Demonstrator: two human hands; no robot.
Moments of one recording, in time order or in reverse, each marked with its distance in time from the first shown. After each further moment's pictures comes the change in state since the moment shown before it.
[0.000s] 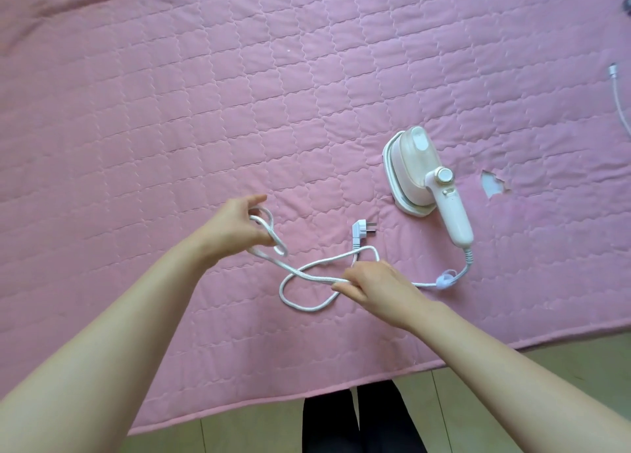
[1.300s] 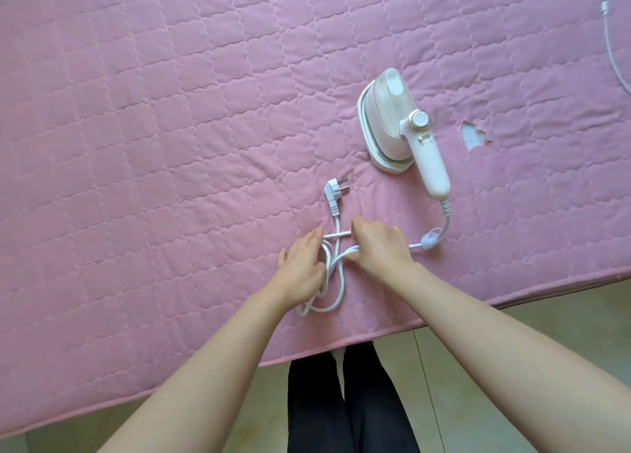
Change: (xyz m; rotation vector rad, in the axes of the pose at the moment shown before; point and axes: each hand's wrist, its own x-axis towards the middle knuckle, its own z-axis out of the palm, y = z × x) left_hand -0.019 -0.032 0.186 0.182 -0.236 0.103; right_hand -0.001 0.051 0.037 -0.115 0.141 0.333
